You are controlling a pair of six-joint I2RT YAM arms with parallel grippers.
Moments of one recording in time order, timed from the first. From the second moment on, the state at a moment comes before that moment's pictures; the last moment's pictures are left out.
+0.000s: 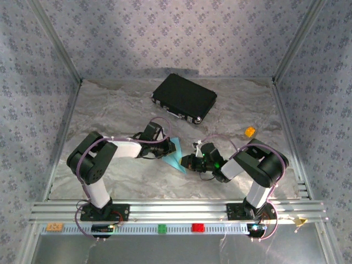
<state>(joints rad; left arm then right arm) -0.65 1.76 0.77 0.14 0.43 -0.98 0.73 1.73 0.35 0.84 -0.42 1.01</state>
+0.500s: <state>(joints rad) -0.65 1.79 0.79 0.12 0.43 -0.98 0.73 1.73 0.36 0.83 -0.43 1.02</state>
